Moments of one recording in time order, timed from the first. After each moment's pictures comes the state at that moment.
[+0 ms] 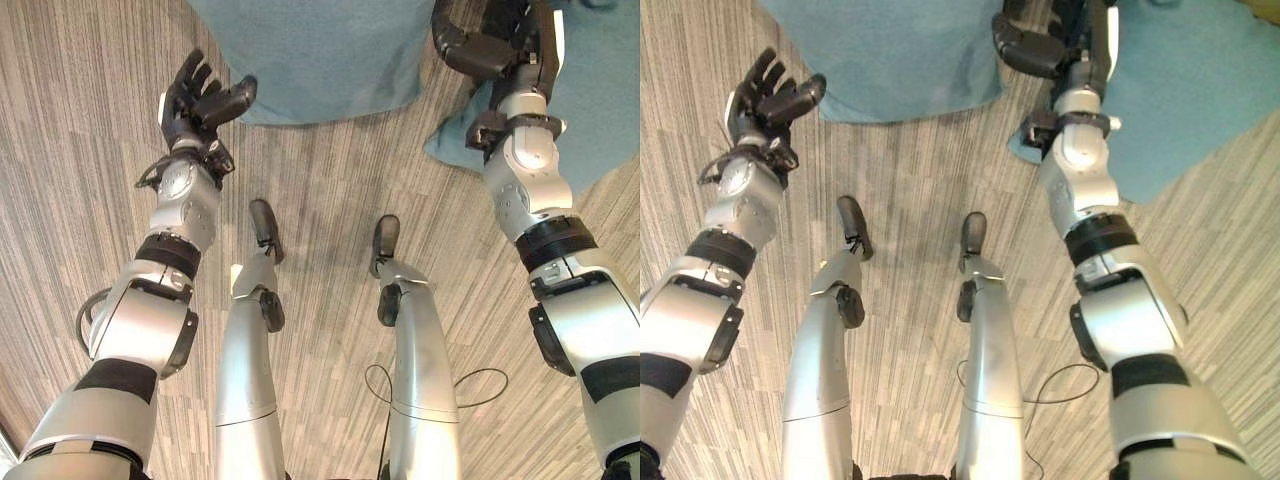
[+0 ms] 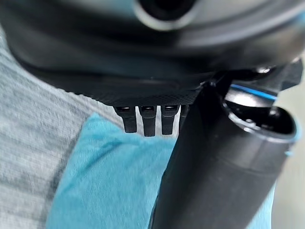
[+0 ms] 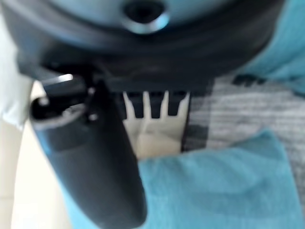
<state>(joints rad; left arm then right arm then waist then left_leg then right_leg) -1.25 0.44 -0.33 1.06 -0.98 -0.19 0.19 -1.31 -0.57 0.45 0.91 0.73 -0.27 -0.29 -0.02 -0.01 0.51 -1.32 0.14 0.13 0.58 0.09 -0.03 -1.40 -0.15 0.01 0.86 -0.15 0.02</state>
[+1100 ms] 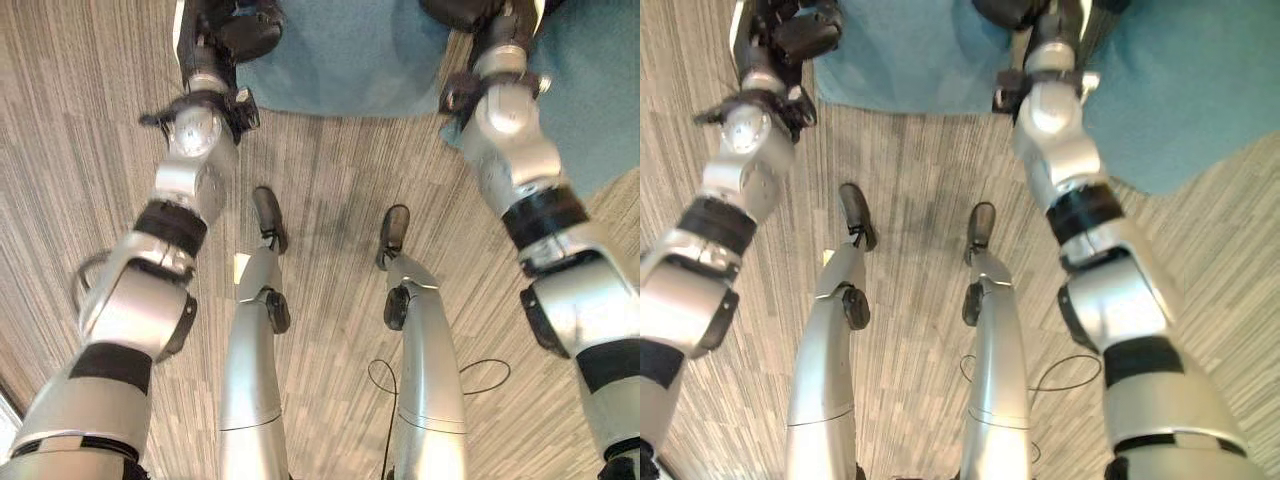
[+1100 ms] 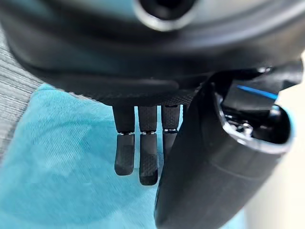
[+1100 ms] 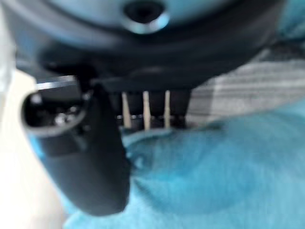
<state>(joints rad) -1.18 0.47 -0.37 0.77 -0.83 -0.23 0.30 -1.27 -0.48 0.47 0.79 0.55 -0.17 -0.45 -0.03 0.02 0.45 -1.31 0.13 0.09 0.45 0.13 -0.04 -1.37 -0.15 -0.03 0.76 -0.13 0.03</state>
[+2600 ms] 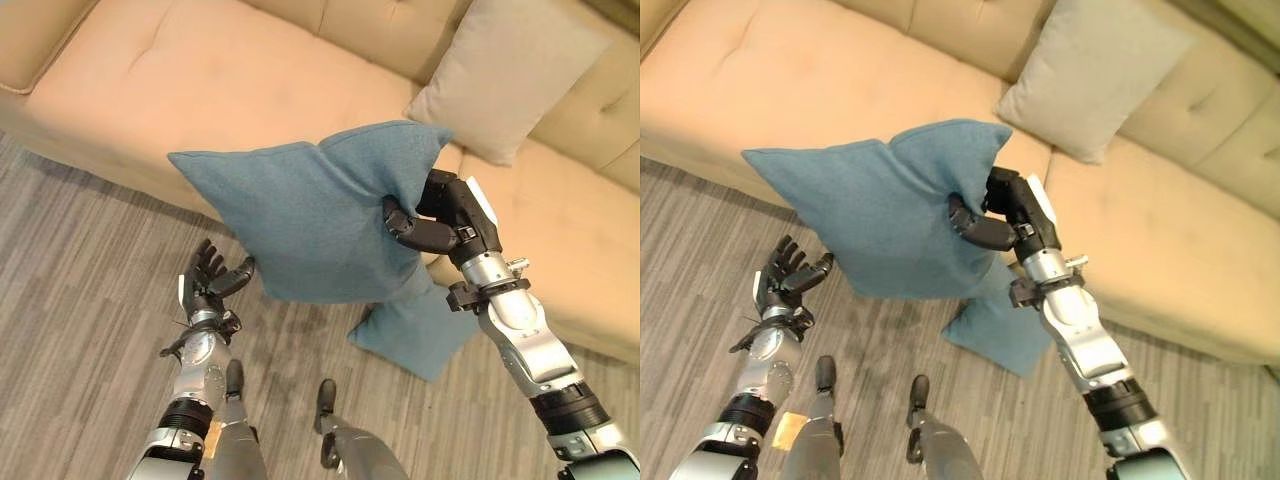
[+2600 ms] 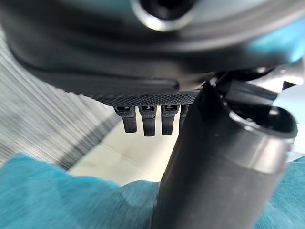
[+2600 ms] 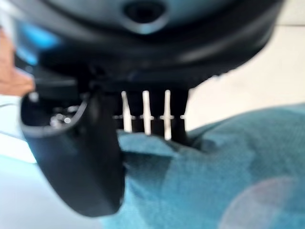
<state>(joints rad) -0.34 0.30 -0.03 0.61 -0.63 -0.28 0.26 -0.32 -0.62 0.21 -0.04 0.44 -0.13 -0.02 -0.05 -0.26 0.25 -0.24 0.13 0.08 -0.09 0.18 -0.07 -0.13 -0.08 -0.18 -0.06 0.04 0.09</state>
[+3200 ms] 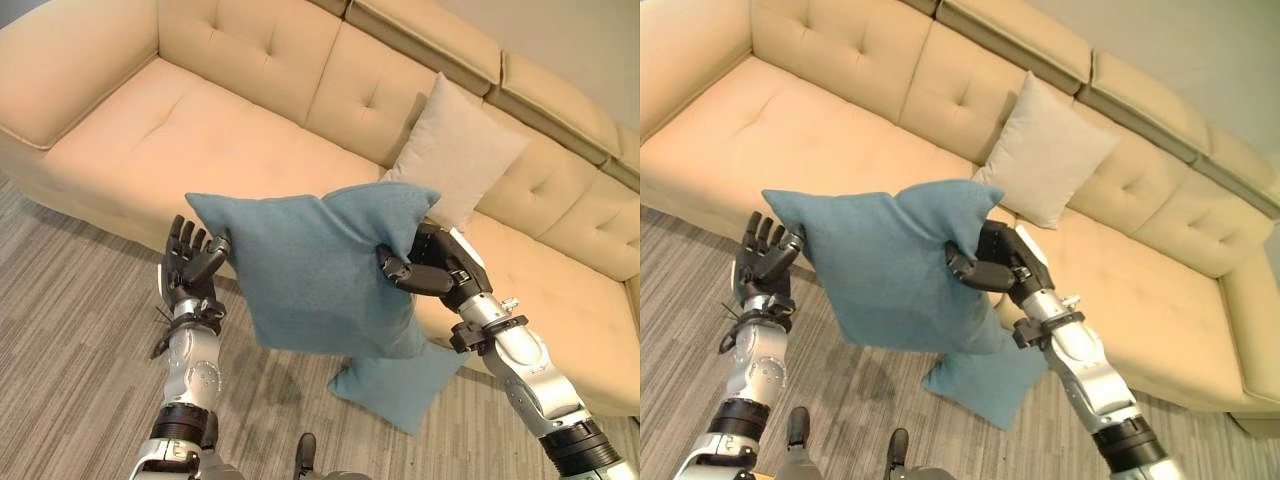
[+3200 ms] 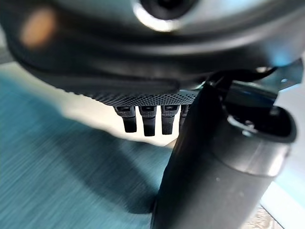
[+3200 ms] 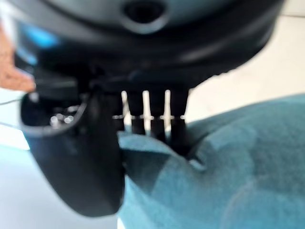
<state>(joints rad) -0.26 0.23 -0.01 0.42 -0.95 -0.31 0.12 -0.17 -0.63 0.25 -0.05 0.54 -0.11 0.11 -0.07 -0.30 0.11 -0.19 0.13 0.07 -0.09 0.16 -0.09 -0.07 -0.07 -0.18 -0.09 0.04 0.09</state>
